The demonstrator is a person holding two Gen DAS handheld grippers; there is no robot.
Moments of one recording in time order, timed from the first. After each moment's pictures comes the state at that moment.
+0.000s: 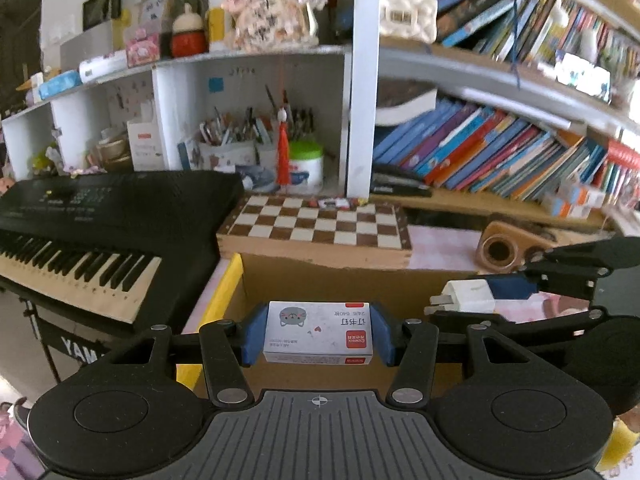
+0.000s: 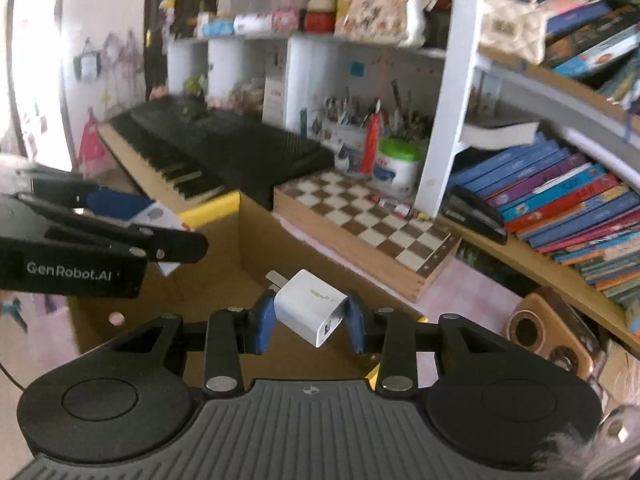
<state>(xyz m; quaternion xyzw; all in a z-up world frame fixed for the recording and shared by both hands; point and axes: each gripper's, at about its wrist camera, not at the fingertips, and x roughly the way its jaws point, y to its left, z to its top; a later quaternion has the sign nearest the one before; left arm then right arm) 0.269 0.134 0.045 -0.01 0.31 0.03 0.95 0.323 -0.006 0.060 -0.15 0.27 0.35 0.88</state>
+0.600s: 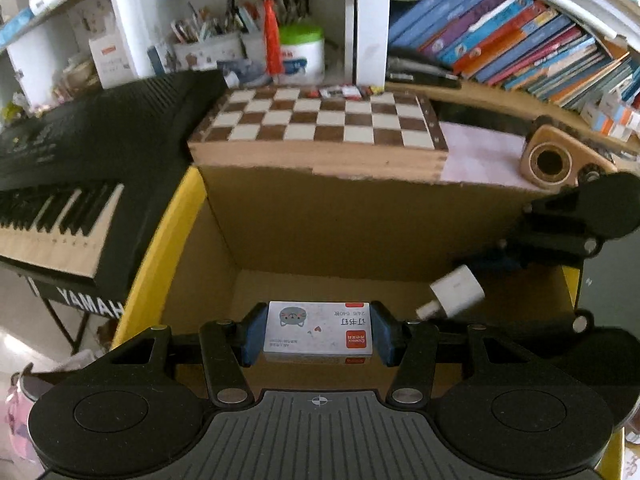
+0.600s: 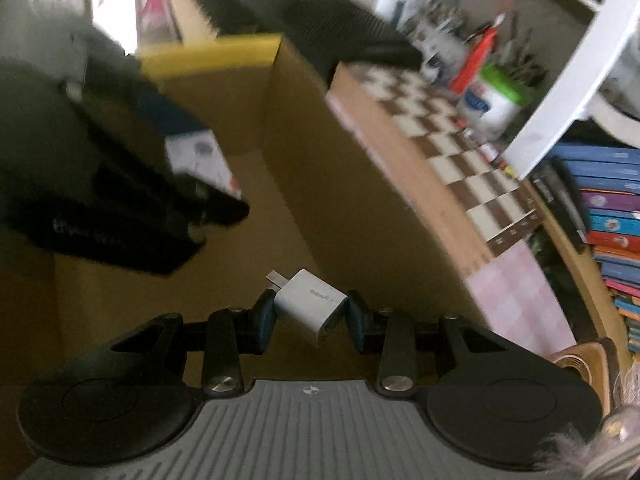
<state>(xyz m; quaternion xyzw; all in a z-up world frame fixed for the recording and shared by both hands) 0.346 0.136 -0.019 0.00 0.46 0.02 0.89 0.385 0.045 -0.016 -0.33 0.36 0.42 0.76</state>
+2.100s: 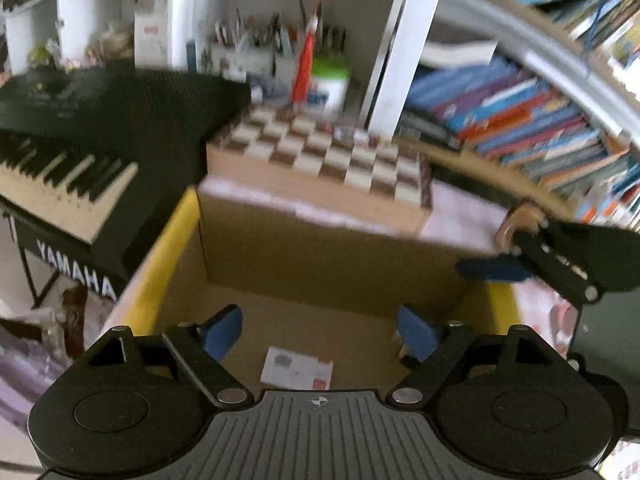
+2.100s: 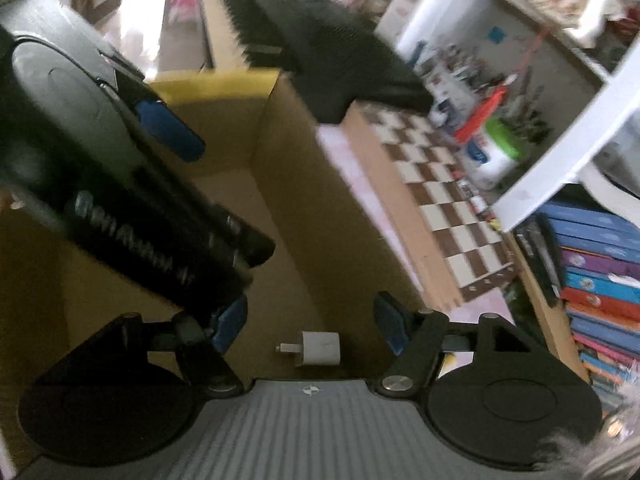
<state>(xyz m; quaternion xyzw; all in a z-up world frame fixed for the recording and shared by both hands) 0.321 0.147 0.018 -0.12 0.40 0.04 0.91 0.369 0.044 0.019 -0.37 0.30 0.43 0.77</state>
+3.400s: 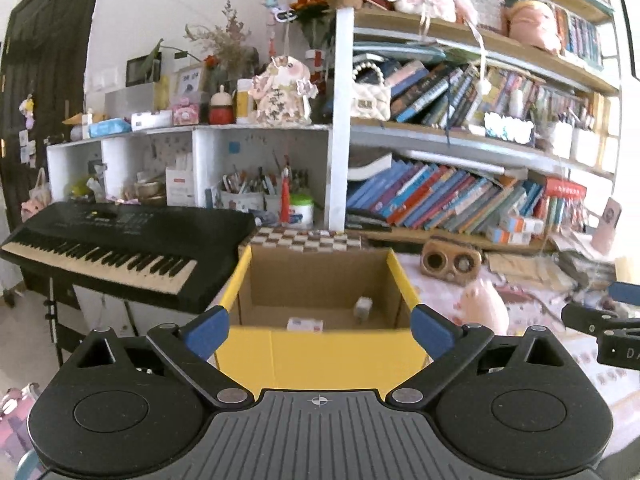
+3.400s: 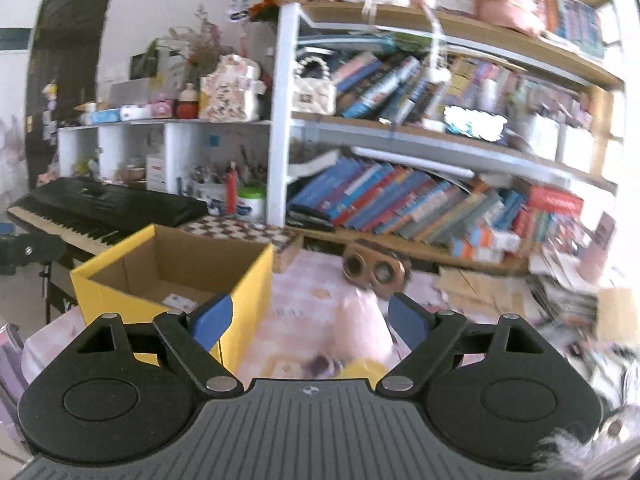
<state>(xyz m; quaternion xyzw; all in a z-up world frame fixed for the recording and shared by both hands) 0.035 0.101 0.071 -0.02 0.20 0.02 0.98 0.073 -0.142 0.087 -0.05 0.17 0.12 0.98</state>
